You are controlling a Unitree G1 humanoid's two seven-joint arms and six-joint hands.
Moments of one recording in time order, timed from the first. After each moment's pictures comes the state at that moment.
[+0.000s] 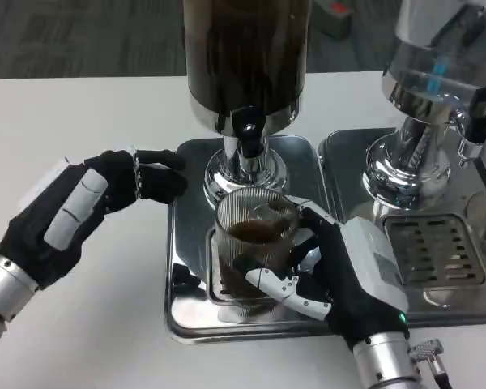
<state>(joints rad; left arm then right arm) -0.27 0.41 0.19 0.68 -0.30 -0.56 -0.83 0.04 -0.08 0.37 0.17 -0.64 -0.15 -0.39</state>
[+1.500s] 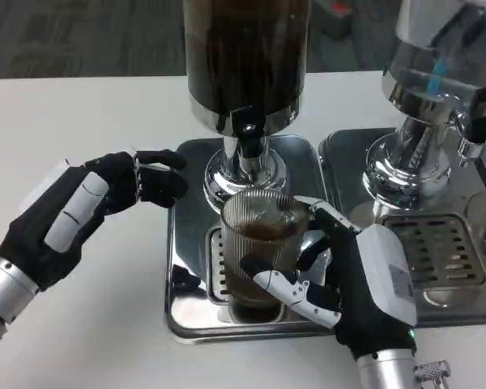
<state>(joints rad) -0.27 0.41 0.19 0.69 -0.30 -0.58 -0.83 0.07 -0.09 0.38 0.23 -0.65 -0.29 -0.57</state>
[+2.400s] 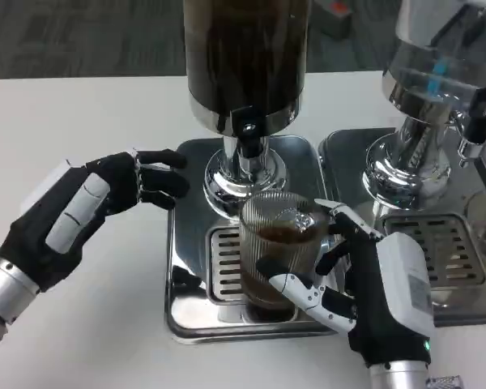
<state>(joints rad) -0.27 0.41 0.18 0.69 -0.30 -0.59 -0.83 0.11 -0.09 0.36 0.23 -0.69 -0.29 -0.65</state>
